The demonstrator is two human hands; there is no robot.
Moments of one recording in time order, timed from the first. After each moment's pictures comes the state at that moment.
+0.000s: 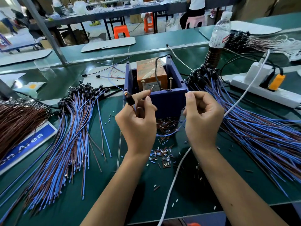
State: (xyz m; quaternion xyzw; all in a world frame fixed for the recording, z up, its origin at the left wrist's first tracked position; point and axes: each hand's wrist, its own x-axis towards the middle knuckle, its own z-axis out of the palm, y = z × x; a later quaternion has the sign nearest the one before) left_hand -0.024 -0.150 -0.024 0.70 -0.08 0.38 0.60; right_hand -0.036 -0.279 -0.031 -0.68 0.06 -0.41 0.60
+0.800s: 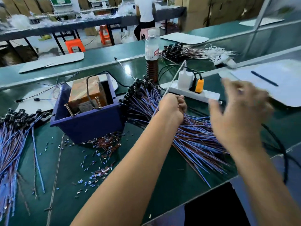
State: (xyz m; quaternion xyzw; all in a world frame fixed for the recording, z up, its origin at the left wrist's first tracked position) left_hand 0.011 -0.405 0.011 0.43 0.12 -0.33 0.83; right_hand -0.131 -0.472 0.019 -0.88 0.29 -0.36 0.11
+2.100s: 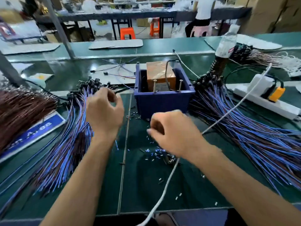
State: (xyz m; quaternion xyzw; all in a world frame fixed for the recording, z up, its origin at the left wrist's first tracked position) left_hand 0.018 -0.049 -0.023 0.86 0.07 0.43 0.28; right_hand -0.065 -0.245 0.006 -0.95 -0.17 -0.09 0.23
